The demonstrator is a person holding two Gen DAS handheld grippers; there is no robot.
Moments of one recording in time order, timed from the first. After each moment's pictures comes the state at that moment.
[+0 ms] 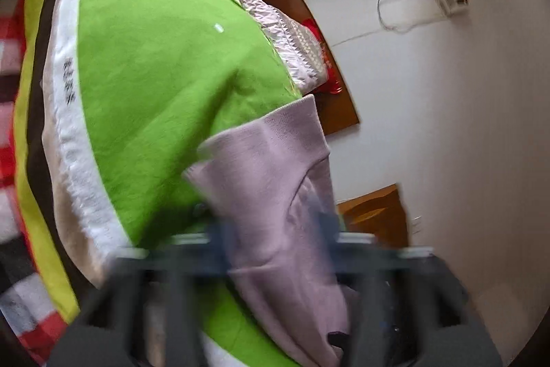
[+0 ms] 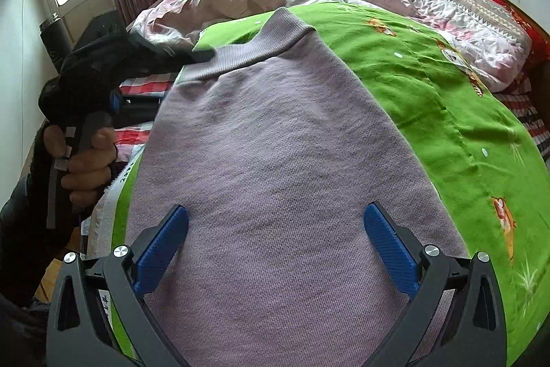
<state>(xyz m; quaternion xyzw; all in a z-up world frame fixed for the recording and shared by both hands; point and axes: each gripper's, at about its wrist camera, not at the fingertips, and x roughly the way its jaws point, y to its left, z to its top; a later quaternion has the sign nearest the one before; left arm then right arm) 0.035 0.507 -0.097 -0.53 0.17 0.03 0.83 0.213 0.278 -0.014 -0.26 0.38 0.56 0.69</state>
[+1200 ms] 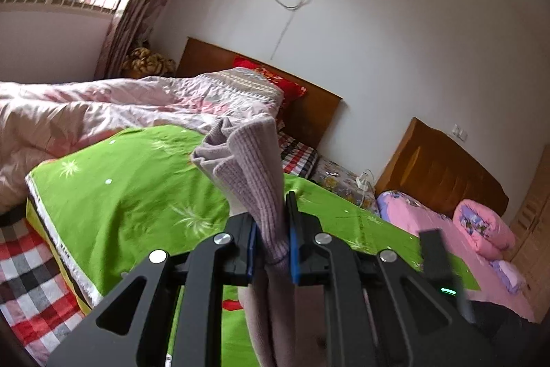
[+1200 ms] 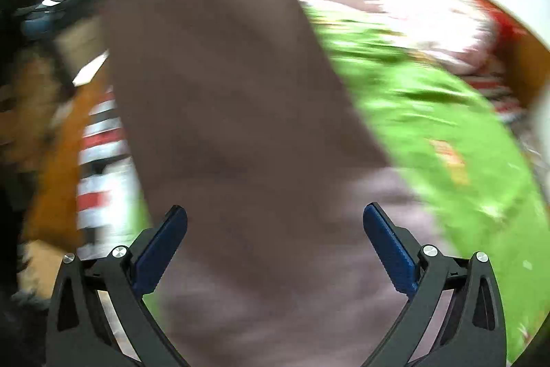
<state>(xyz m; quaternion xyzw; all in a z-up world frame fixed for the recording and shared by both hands) 0.032 0.375 0.076 -0.21 0.15 0.06 0.96 0.228 0.204 -0.009 -0.25 0.42 0.47 0.74</state>
